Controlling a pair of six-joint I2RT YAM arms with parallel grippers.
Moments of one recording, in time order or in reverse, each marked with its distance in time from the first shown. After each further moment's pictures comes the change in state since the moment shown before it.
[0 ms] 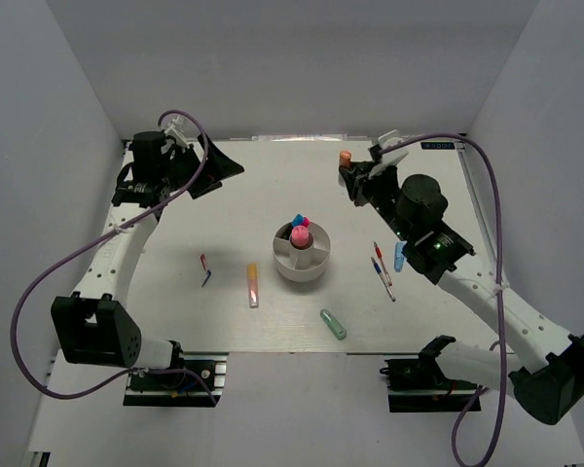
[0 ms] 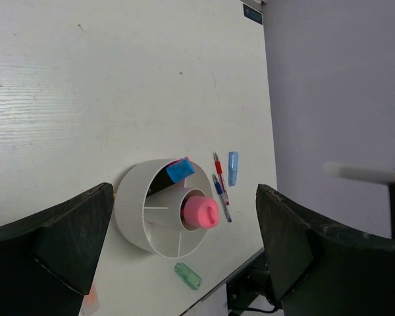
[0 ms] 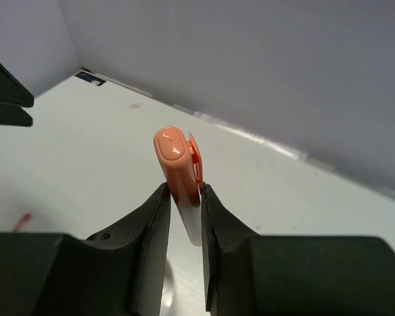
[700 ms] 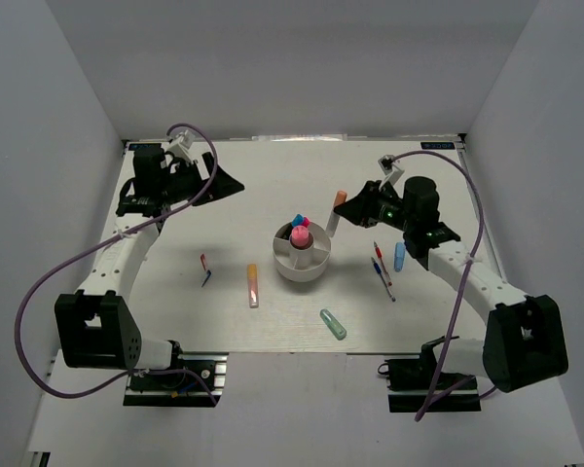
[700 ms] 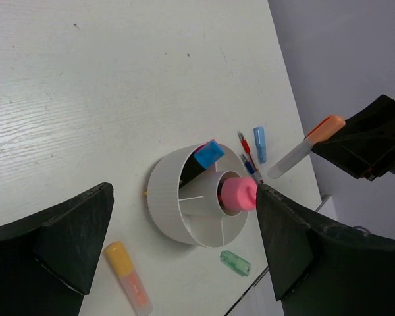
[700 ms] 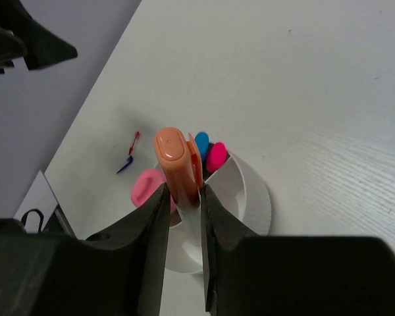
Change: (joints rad) left arm 0.049 -0.014 -0.179 0.177 0.158 0.174; right arm -0.351 0.174 -0.222 0.093 -0.663 0.578
